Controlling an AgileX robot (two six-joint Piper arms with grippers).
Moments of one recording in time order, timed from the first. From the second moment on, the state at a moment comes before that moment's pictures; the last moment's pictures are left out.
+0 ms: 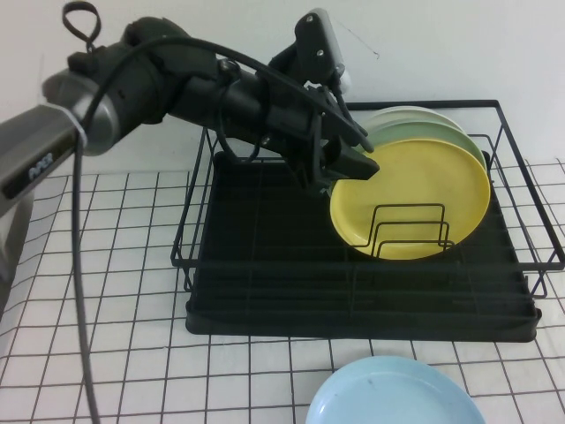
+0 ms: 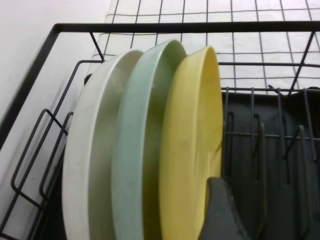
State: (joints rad) right arm -0.07 -0.02 0.02 0.04 0.41 -0.16; left arm -0.43 1.99 -1.79 -1.02 0.97 1.48
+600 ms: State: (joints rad) right arm -0.07 -0.02 0.02 0.04 0.41 -0.16; left arm -0.43 2.11 -1.86 -1.06 0.92 1.53
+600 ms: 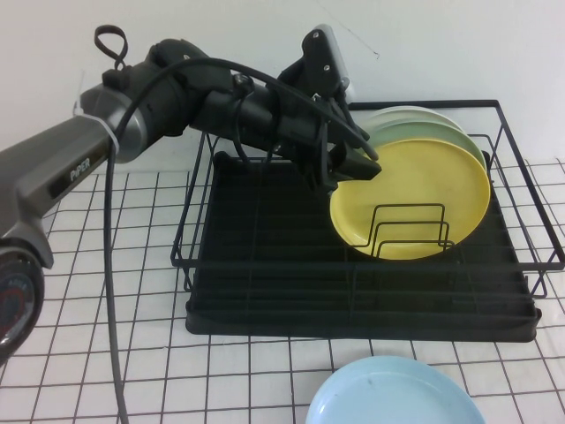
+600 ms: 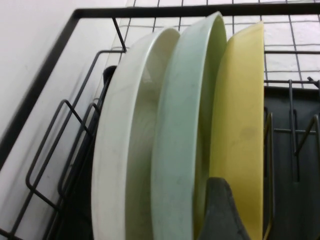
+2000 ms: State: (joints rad) right arm -0.07 -0.02 0.02 0.04 0.41 -0.16; left arm -0.43 1.87 -1.86 -1.11 0.91 1.45
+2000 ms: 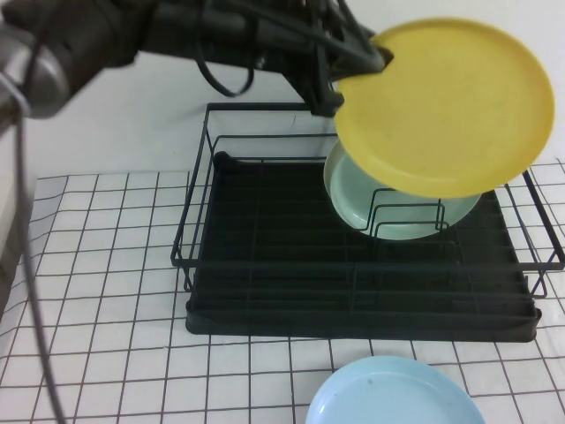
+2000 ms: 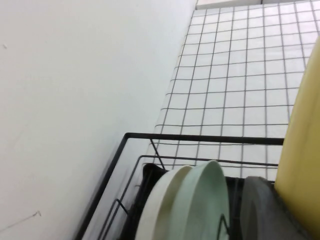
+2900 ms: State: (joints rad) right arm -0.07 -0.02 0.02 0.04 0.41 -0.16; left arm -0.70 1.71 -1.48 -0.58 1.13 0.67
